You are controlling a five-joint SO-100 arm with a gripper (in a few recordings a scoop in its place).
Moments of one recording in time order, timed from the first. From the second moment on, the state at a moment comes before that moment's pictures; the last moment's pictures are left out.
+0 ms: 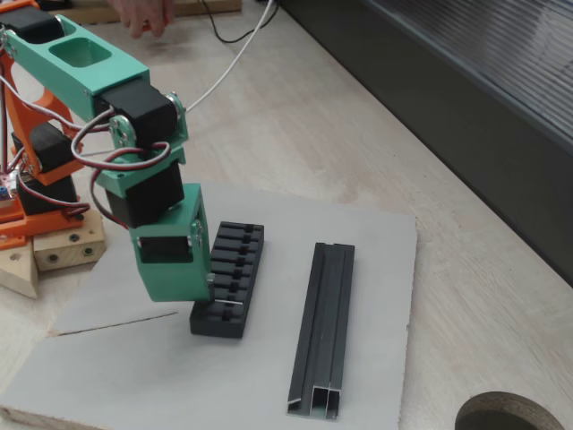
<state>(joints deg) 9.5 90.8 100.5 74.4 148.4</state>
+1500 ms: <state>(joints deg) 9.7 91.8 98.3 74.4 148.0</state>
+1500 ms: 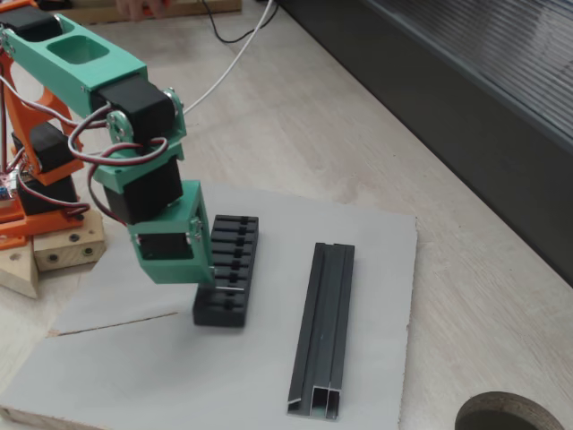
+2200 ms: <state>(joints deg) 9.8 105.1 90.0 74.4 148.0</state>
